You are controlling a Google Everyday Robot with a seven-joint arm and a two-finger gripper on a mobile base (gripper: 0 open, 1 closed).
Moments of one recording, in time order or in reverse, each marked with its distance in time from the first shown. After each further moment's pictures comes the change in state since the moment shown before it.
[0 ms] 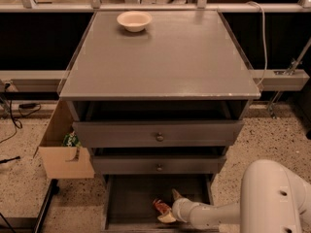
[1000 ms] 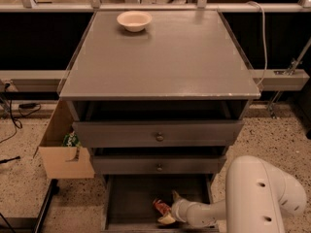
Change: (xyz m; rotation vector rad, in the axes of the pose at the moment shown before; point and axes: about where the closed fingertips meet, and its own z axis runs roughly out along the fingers) arm 0.021 0.000 0.024 -0.010 0.062 0.001
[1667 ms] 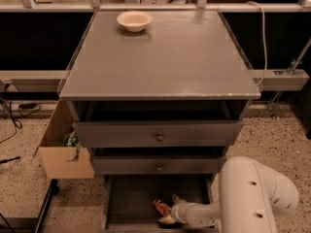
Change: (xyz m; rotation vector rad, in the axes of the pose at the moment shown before) arm 0.016 0.003 0.015 -0.012 0.035 0.012
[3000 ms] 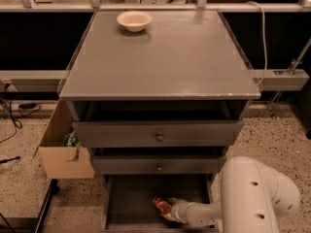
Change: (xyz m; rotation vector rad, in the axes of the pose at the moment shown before) arm -0.003 0.001 -0.001 -0.008 -0.003 -0.009
